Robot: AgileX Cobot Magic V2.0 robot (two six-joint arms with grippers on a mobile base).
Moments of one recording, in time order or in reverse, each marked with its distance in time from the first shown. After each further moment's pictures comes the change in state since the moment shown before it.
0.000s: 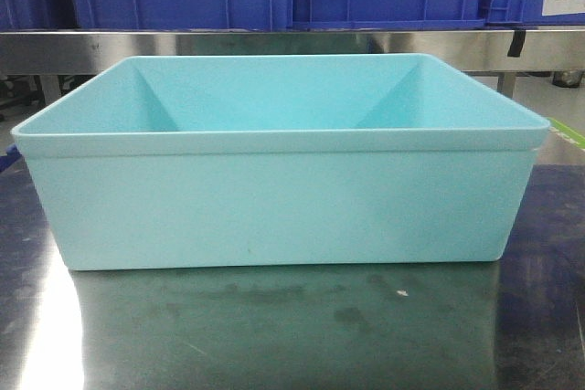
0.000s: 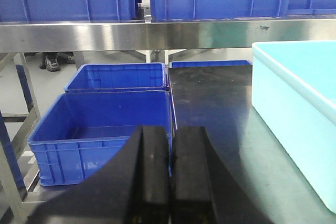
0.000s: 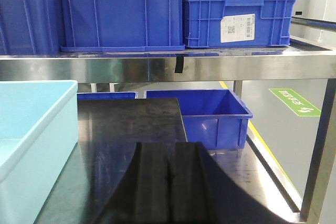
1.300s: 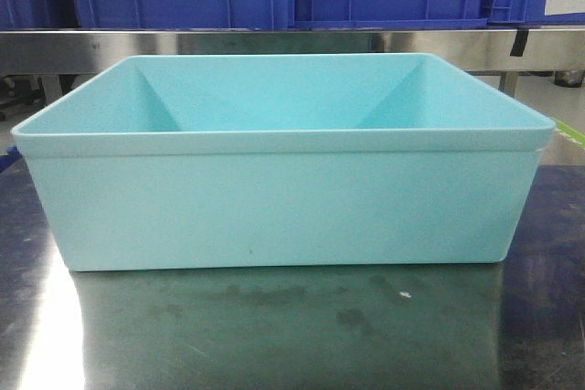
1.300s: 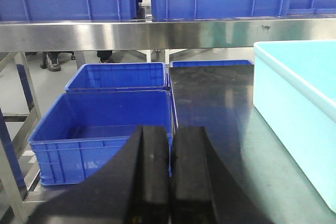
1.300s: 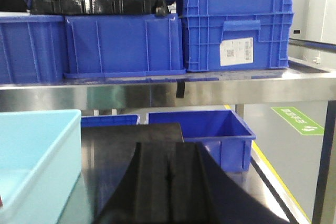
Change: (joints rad) left arm 0.000 0.000 0.000 0.000 0.000 0.000; right arm 0.000 0.000 -0.051 0.023 -0.032 0.000
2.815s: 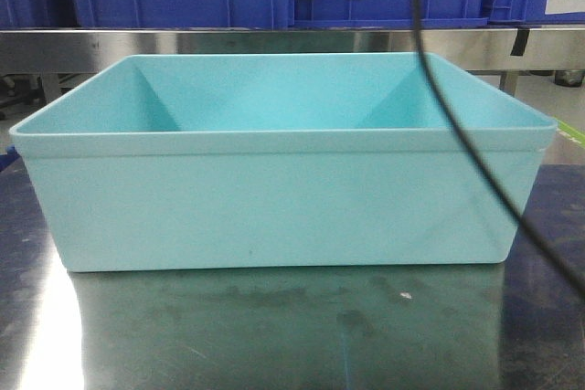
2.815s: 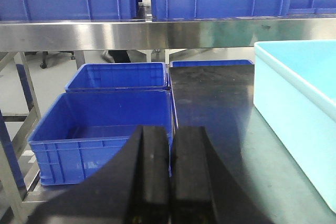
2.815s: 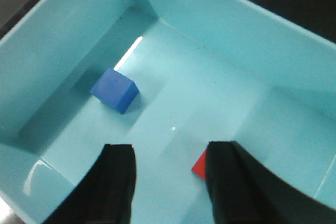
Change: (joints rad) left arm 0.000 0.000 0.000 0.000 0.000 0.000; right arm 0.631 1.546 -1.338 0.007 0.767 0.000
